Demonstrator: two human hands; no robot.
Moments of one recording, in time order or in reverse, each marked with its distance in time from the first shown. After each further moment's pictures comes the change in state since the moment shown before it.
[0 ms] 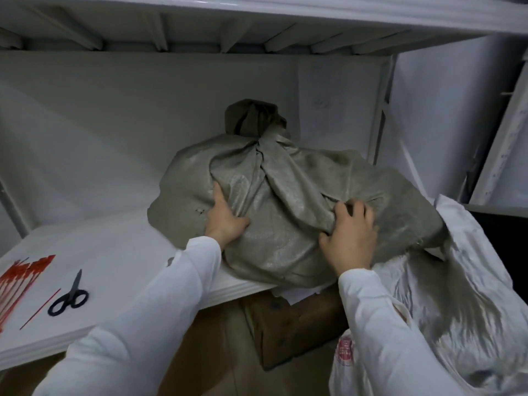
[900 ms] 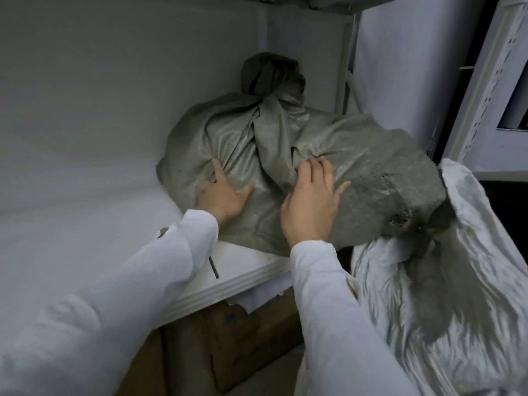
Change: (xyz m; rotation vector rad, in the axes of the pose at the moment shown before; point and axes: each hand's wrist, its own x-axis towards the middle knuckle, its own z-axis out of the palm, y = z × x) left_hand 0.098 0.007 0.154 0.283 -0.060 0.085; right_hand 0.065 0.027 0.075 0.104 0.255 -0.024
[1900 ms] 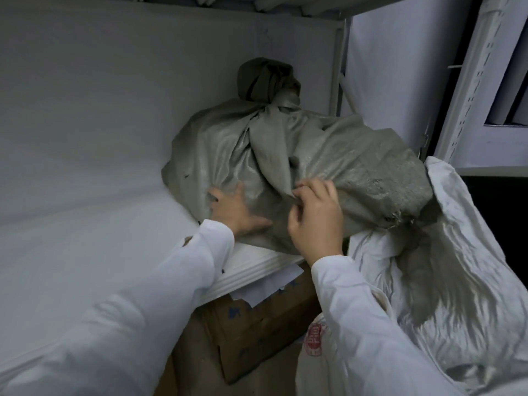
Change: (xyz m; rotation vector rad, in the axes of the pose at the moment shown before) left_hand -0.026 0.001 0.009 0.239 -0.149 0.055; right_hand -0.025 0.019 -0.032 0.177 0.057 -0.219
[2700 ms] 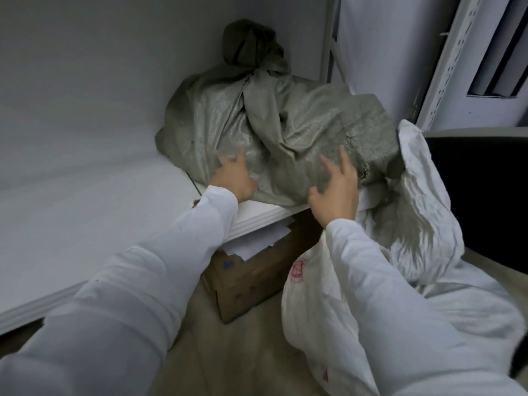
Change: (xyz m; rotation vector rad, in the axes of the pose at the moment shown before) left_hand -0.048 0.020 -0.006 0.091 0.045 0.083; right_hand -0.032 0.023 -0.054 0.008 -0.184 0.419
